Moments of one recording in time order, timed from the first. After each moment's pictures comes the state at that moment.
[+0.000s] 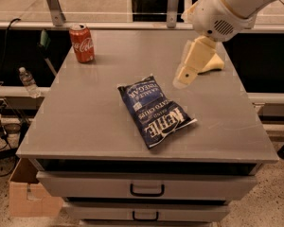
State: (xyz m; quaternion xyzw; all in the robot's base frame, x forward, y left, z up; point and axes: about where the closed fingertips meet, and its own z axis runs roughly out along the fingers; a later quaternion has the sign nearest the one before) arm 0.542 -0.092 0.990 -0.64 0.71 0.02 0.30
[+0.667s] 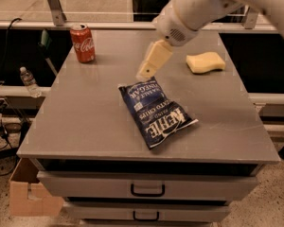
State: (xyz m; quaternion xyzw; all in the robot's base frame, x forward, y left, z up) arm 0.611 -0.025 0.951 -0.61 0.71 0.08 0.34
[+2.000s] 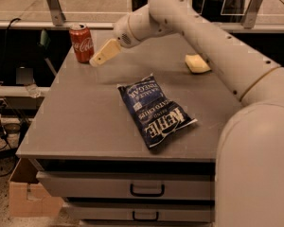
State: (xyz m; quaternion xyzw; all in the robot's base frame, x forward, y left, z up) arm 0.750 0.113 0.897 -0.55 0.68 0.22 0.44
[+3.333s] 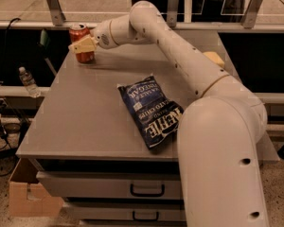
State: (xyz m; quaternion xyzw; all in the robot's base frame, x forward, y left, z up) arm 0.795 0.196 0.883 -0.48 0.66 0.33 0.47
